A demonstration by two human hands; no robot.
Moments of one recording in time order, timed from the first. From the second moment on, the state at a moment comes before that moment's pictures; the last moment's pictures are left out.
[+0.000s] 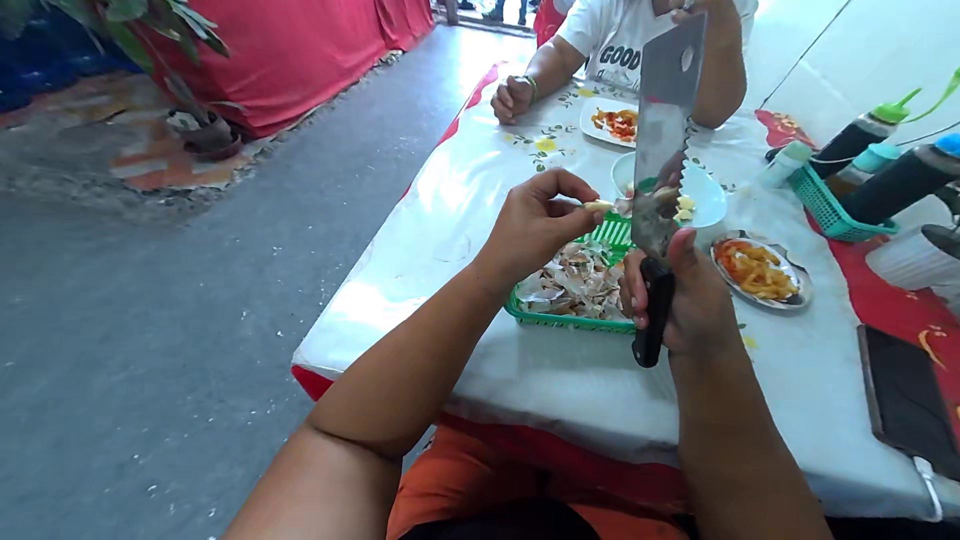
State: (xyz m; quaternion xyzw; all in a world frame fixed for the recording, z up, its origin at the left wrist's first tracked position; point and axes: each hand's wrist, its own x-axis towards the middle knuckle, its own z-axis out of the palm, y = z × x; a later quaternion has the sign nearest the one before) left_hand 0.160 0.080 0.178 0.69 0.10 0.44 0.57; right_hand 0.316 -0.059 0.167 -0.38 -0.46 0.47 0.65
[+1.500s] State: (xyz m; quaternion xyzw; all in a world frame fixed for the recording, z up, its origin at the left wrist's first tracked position) left_hand 0.162 0.078 0.177 0.71 0.08 0.46 0.53; right_hand 0.315 -0.062 0.167 -0.34 -0.50 0.48 0.63
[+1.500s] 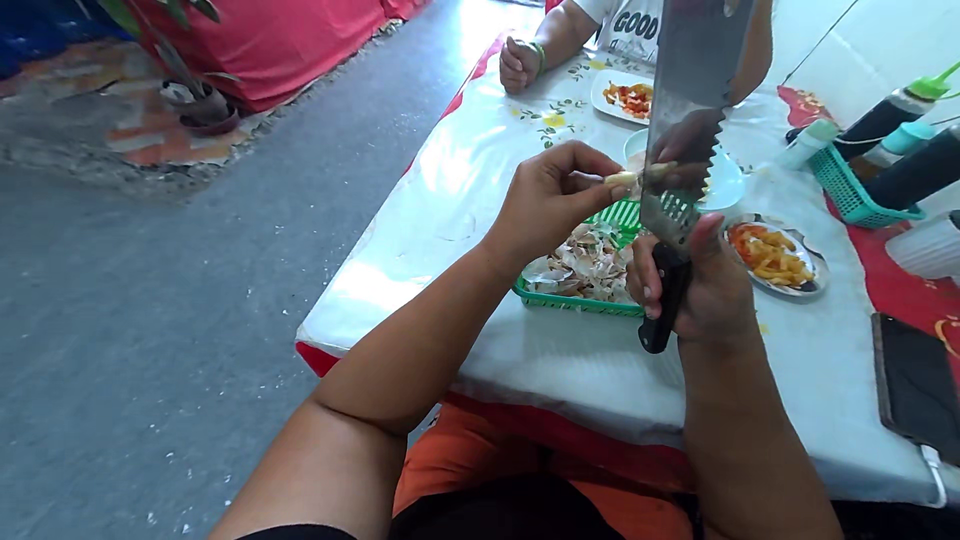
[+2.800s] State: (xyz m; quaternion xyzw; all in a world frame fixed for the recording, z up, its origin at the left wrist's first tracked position) left_hand 0.164 0.079 0.175 0.72 0.10 0.42 0.54; right_hand 0.316 -0.058 0.163 -0.33 -0.53 0.50 0.60
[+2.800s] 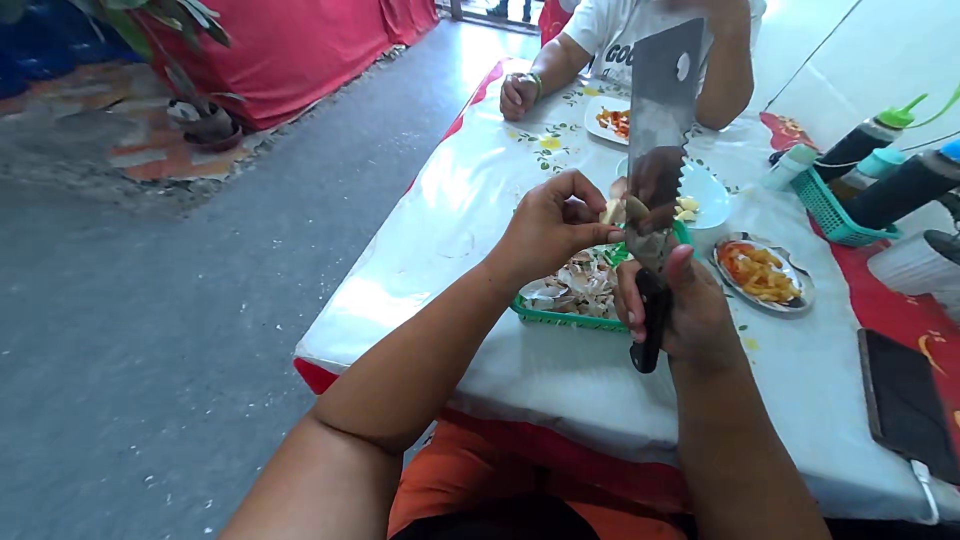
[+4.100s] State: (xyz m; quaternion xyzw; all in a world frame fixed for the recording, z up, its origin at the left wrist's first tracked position) left_hand 0.162 0.081 0.176 0.68 0.06 0.39 0.62; right_hand 0.311 -0.059 0.166 -0.36 -0.48 0.48 0.64
